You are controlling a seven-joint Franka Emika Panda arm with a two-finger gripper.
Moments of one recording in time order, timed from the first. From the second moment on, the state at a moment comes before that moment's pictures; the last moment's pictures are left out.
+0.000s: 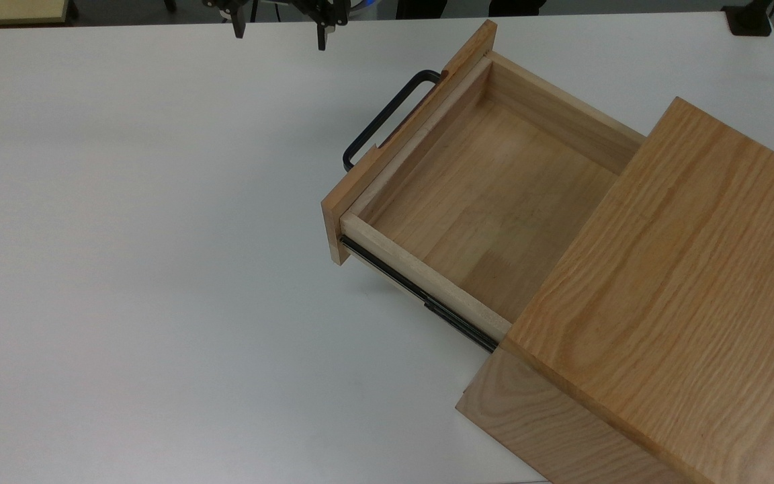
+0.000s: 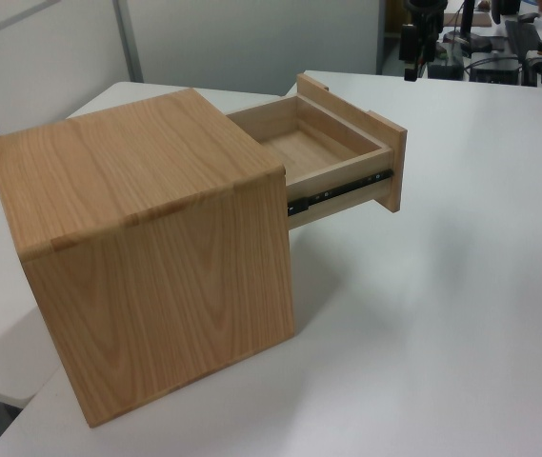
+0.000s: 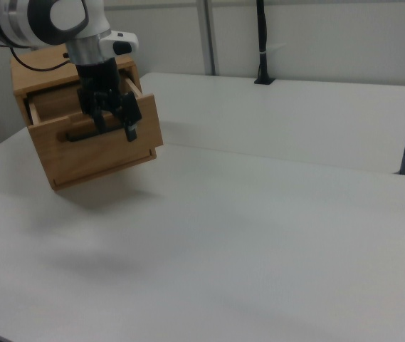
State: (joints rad) arm -0.10 0.02 0.12 -1.60 -0.06 1.62 0.12
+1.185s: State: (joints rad) arm -0.10 0.02 0.12 -1.60 -0.06 1.62 0.15
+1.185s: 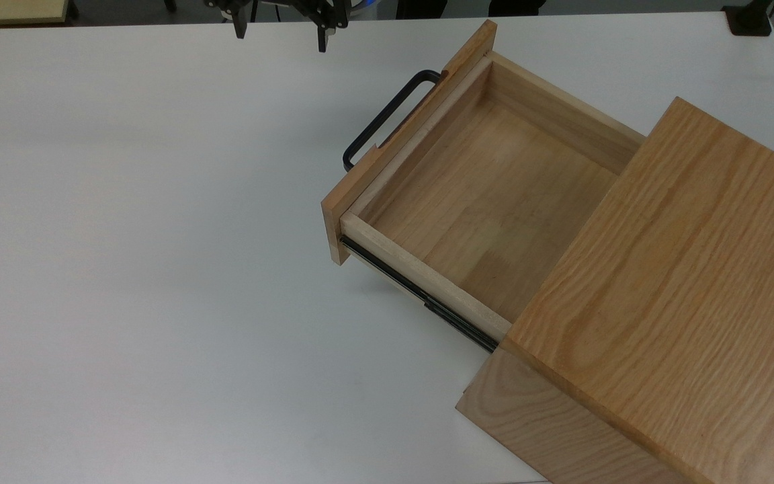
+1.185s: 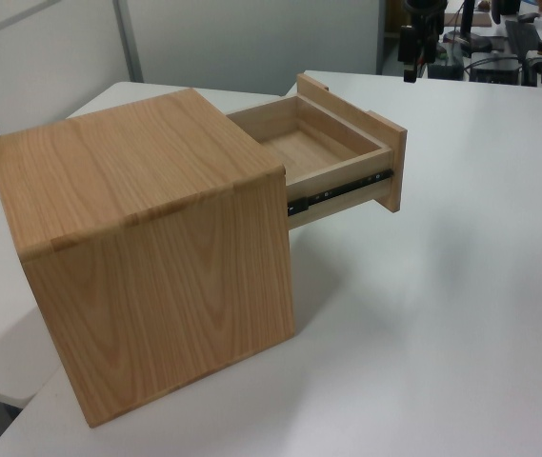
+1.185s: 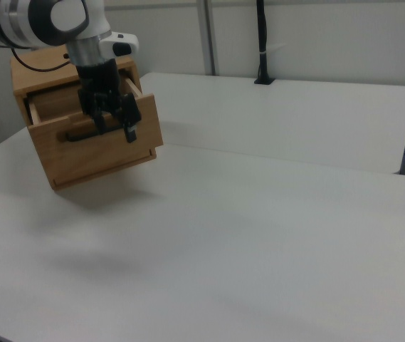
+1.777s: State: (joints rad) arm -0.10 0.02 0.12 -1.60 -0.06 1.62 0.12
